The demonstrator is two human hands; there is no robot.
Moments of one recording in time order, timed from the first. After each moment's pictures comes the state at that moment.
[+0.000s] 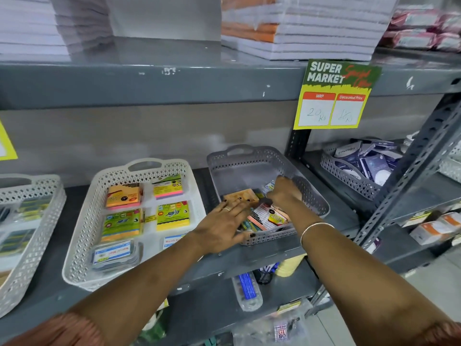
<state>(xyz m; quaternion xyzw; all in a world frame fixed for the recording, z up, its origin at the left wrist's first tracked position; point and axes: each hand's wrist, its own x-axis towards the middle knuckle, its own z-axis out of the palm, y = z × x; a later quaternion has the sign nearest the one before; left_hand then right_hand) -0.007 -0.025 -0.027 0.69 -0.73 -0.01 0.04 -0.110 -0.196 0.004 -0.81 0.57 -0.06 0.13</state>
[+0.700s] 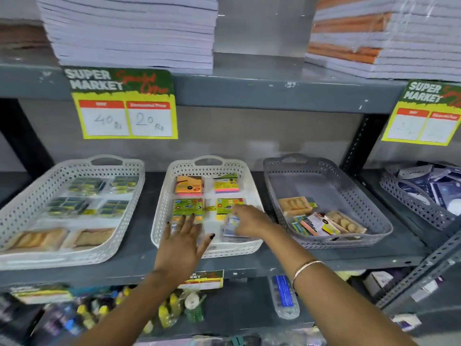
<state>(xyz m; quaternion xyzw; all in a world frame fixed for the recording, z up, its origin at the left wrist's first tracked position) 0.043 0.166 -0.031 0.91 -0.40 0.00 0.10 -0.015 -0.019 -0.002 -0.97 0.21 0.07 0.14</state>
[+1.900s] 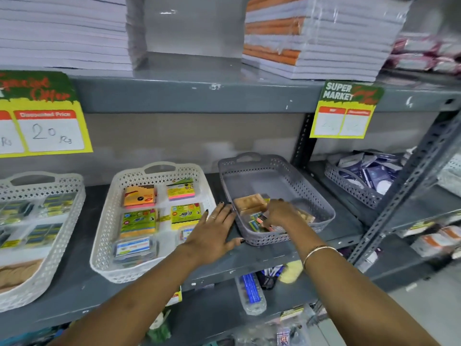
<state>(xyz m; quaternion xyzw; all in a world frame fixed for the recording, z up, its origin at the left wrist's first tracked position) 0.004 0.031 -0.023 0.76 -0.64 -0.04 0.07 -0.108 -0.140 0.002 -0.87 0.47 0.11 0.06</state>
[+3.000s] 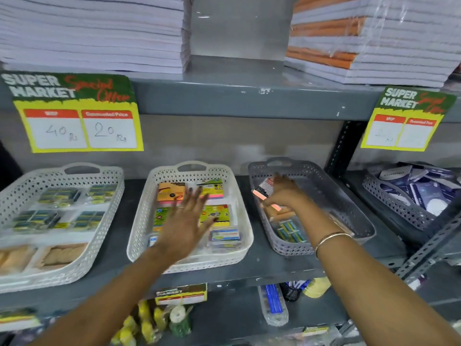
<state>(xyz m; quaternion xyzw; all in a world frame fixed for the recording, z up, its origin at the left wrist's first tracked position) 0.073 0.104 -0.011 0.85 -0.50 0.07 0.12 -0.038 -0.136 0.040 -0.90 0.41 0.00 0.14</state>
